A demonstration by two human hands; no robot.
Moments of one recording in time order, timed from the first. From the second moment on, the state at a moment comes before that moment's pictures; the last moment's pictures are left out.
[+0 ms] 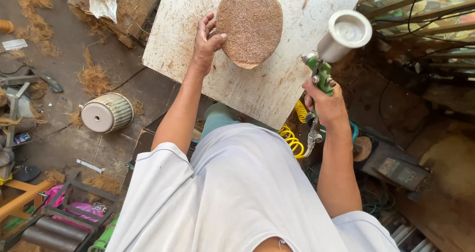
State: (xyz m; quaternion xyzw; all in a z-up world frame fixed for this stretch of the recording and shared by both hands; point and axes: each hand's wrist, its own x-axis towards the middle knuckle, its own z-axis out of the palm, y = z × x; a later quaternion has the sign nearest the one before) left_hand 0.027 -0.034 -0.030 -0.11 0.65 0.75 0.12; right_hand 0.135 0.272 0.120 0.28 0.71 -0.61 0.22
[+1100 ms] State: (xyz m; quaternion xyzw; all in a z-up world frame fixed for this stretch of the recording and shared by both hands) left_hand 0.025 -0.025 0.009 -0.02 0.75 0.65 0.11; right_hand 0.120 0.229 0.141 0.13 0.72 -0.63 0.27
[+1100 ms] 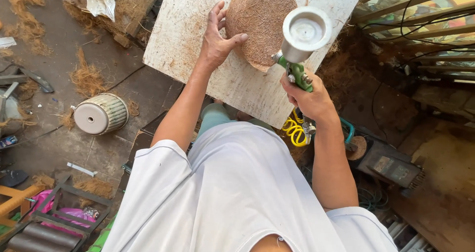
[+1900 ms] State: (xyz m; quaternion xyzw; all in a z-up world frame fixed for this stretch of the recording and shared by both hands) left_hand 0.031 -0.027 0.021 0.09 0.79 0.60 0.09; right_hand 0.136 0.271 0.146 0.21 0.72 -0.63 0.20
